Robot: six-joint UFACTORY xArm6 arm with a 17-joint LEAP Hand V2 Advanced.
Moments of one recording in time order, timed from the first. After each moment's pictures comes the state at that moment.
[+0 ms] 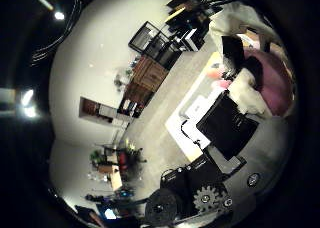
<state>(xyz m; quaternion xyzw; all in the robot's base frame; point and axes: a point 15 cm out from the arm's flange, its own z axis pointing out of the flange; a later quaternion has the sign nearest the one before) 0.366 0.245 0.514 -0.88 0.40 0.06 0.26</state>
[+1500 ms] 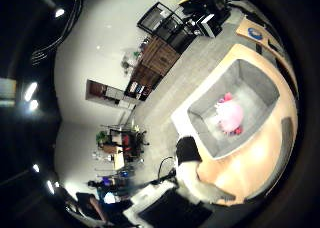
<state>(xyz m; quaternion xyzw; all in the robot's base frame) 0.390 0.270 0.515 -0.90 0.34 0.08 0.24</state>
